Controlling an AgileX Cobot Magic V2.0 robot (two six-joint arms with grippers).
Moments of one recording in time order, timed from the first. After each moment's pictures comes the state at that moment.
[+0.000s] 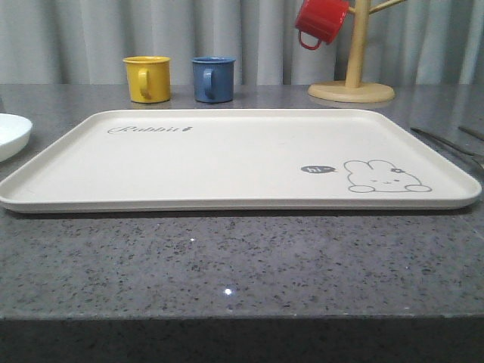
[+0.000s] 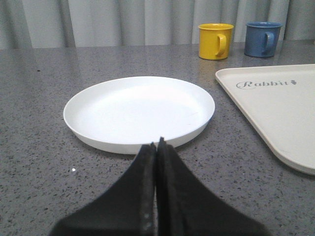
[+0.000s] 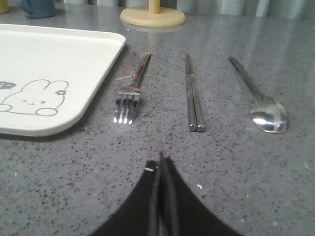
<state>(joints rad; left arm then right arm) -0.03 0.00 0.00 -0.11 0.16 0.18 0.05 -0.01 0.03 0.04 0.23 -0.01</state>
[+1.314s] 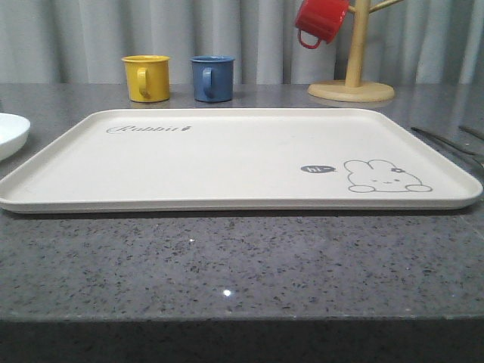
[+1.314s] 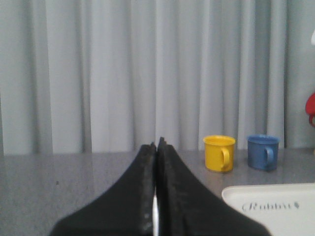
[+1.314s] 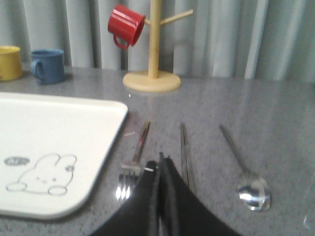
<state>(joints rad) -0.03 0.00 -0.15 -0.10 -0.05 0.18 0.05 -0.01 -0.13 0.04 0.20 -0.01</state>
